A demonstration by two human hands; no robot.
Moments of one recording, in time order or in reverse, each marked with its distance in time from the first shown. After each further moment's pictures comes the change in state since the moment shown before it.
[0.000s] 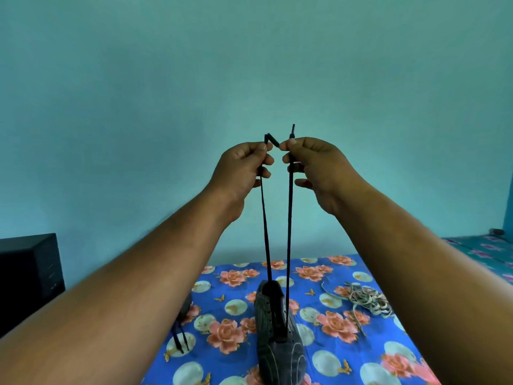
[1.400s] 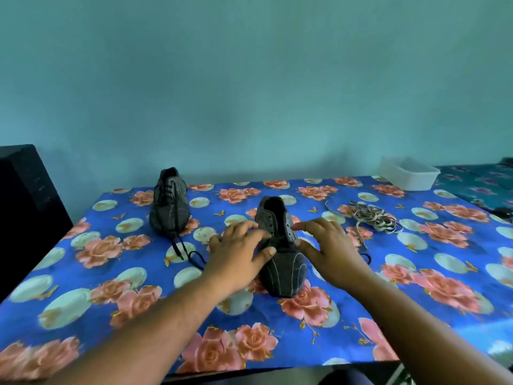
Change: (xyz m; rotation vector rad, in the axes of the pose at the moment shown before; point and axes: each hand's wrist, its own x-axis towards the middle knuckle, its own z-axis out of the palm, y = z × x) left_hand -0.169 -0.251 -0.022 1.127 -0.409 -0.129; right_hand -0.151 0.271 -0.021 -0.865 -0.333 0.039
